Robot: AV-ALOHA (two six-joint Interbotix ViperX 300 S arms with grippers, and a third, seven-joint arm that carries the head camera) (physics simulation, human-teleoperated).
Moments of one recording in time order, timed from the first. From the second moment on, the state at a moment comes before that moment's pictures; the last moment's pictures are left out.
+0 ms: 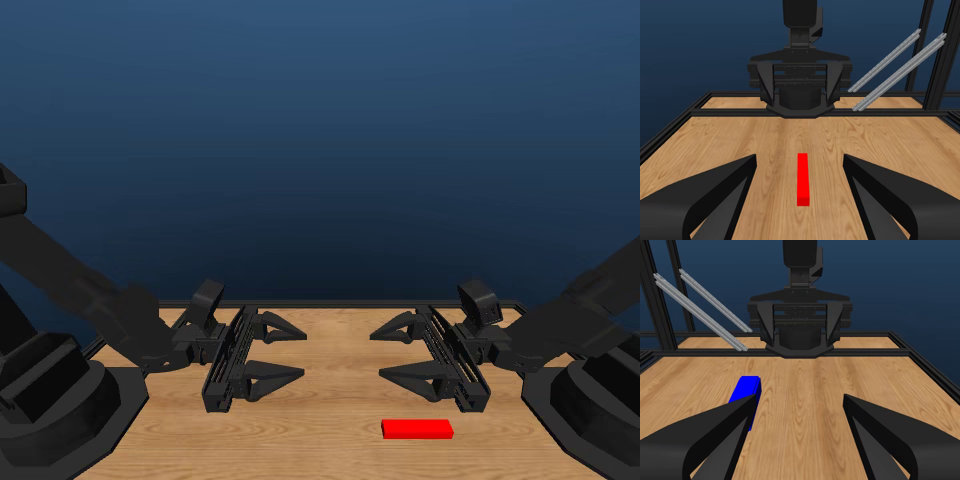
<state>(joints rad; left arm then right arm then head) 0.00 -0.08 1.06 0.00 -0.95 0.00 0.00 -0.08 1.06 0.00 -0.95 0.00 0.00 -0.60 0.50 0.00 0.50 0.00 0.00</state>
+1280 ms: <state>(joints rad) -0.36 -0.13 1.10 -0.46 -0.38 -0.21 0.09 -0.03 0.99 0.22 -0.58 0.11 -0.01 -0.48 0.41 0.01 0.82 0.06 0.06</state>
